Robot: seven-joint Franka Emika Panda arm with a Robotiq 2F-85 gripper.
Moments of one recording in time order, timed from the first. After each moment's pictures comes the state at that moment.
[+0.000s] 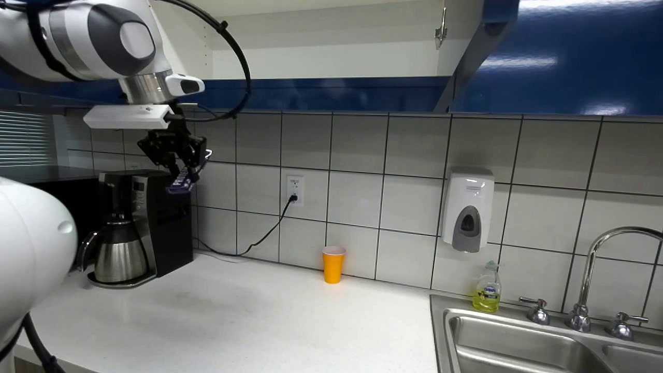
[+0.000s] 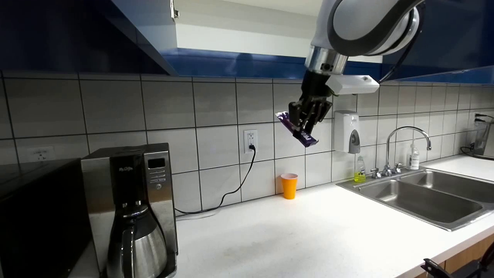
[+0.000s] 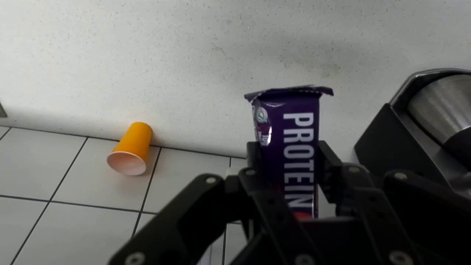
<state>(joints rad) 0.18 -0.74 0.14 -2.72 -0.03 2.42 0.08</state>
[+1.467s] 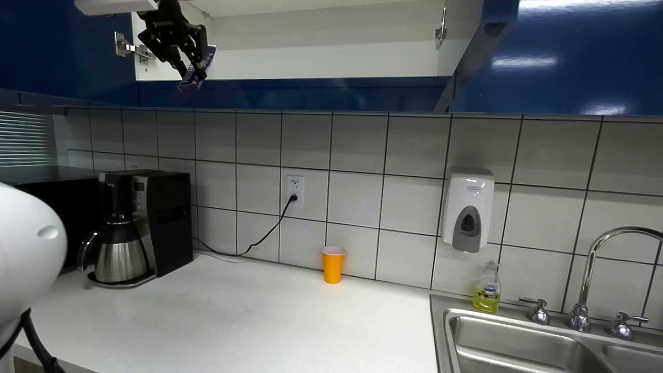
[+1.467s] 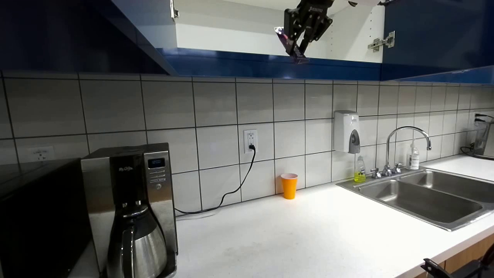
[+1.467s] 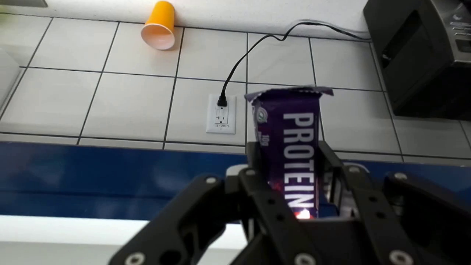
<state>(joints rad) 0.08 -0.82 0.18 -2.35 -0.04 2.26 0.12</state>
